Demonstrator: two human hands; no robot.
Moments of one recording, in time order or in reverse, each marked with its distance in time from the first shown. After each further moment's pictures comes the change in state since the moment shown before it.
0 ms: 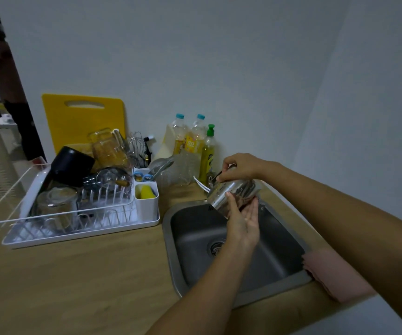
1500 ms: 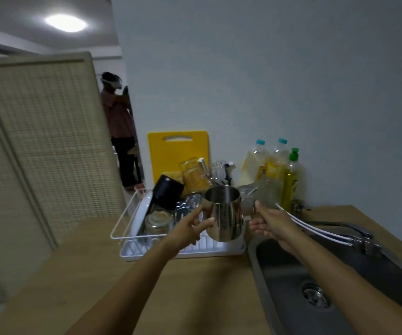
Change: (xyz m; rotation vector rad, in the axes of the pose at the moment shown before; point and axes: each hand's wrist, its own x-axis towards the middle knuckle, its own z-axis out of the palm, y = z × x) left_hand -0.055 0.325 -0.020 1.866 -0.048 0.376; right_hand 0.044 -0.110 0.127 1.251 0.074 0.210
